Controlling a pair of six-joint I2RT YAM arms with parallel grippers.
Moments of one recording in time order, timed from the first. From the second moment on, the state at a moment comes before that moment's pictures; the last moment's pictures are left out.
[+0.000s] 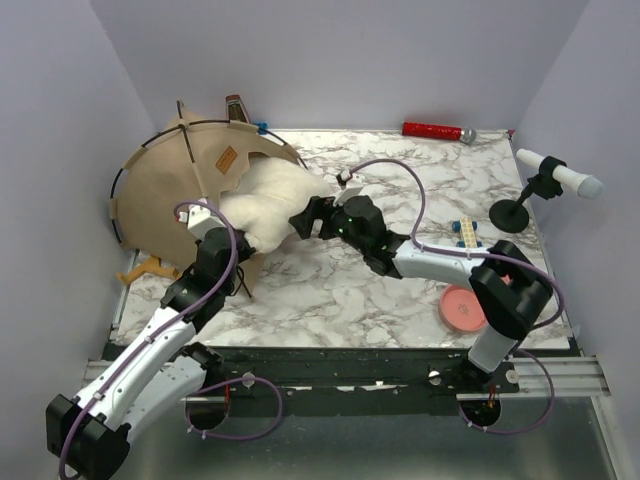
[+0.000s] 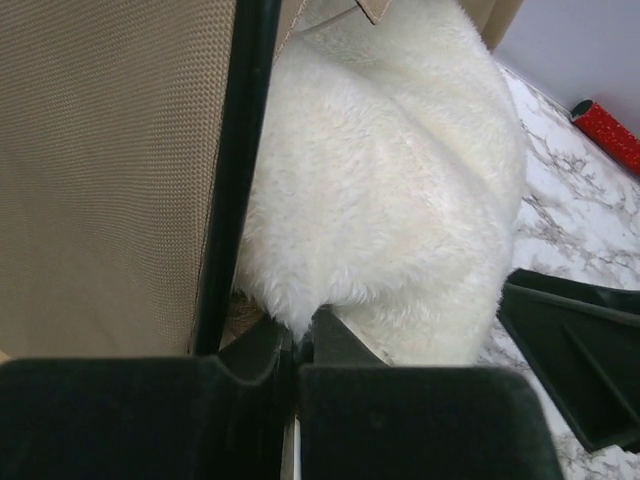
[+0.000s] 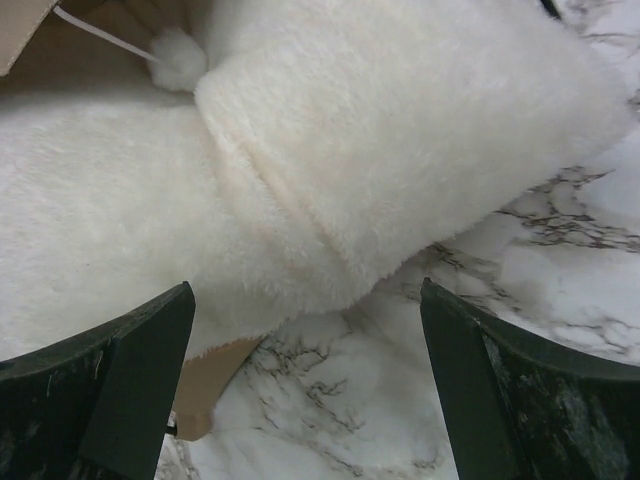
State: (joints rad) left arm -0.51 0.78 0.61 -0.22 -0.55 -0.73; right arm 0.84 1.68 1.00 0.45 0.13 0.53
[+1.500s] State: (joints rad) left arm -0.21 0.92 0.98 -0.63 -0.24 -0.16; right arm 0.83 2.12 1.33 0.87 -0.24 0.43
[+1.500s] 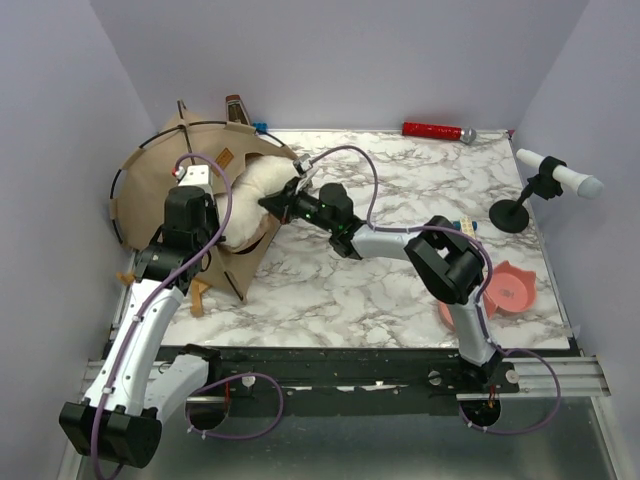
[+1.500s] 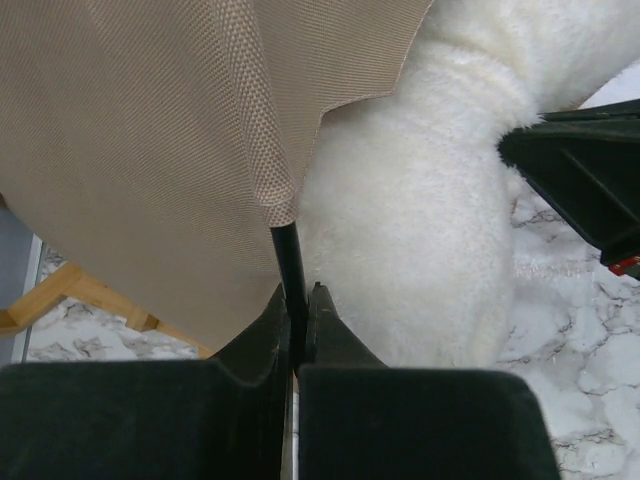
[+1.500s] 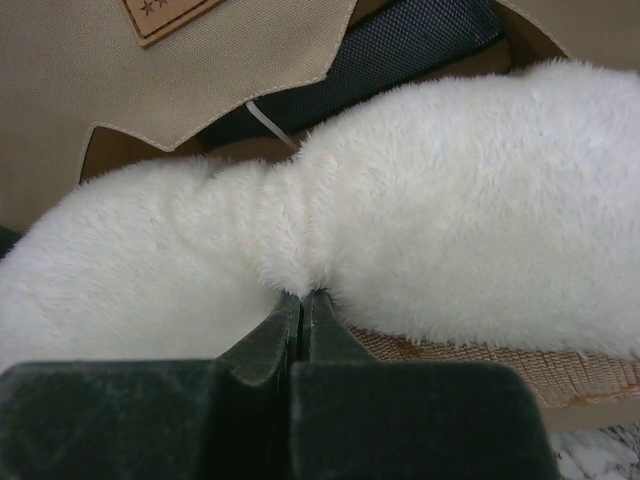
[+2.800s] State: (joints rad) left arm -0.11 0.92 0.95 -0.48 0.06 -0.22; right arm 0.83 2.19 1.67 0.30 -0.15 0.21
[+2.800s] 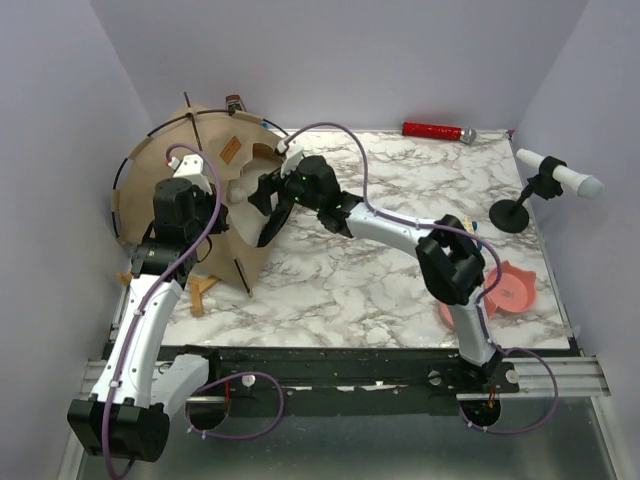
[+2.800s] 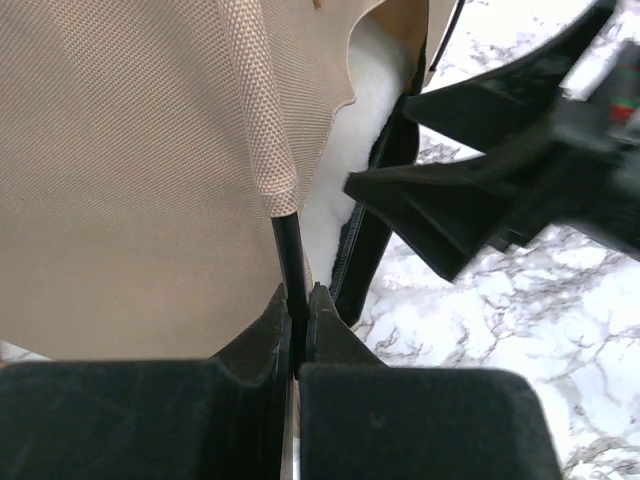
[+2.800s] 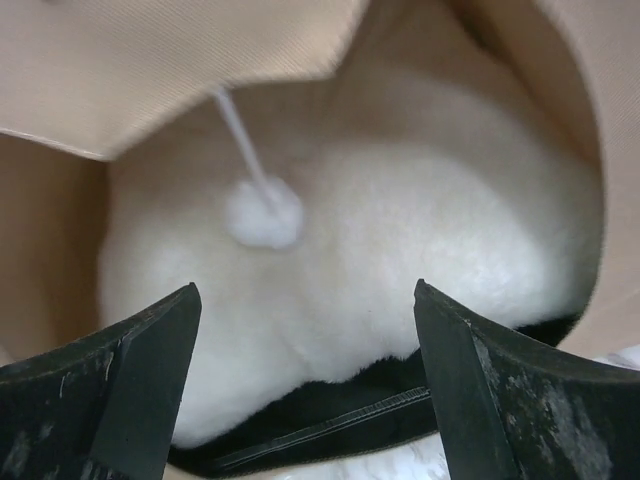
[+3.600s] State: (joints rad) left arm -0.11 1.20 1.26 -0.42 0.11 -0.29; right arm 1.09 1.79 1.21 0.36 -0.25 0.35
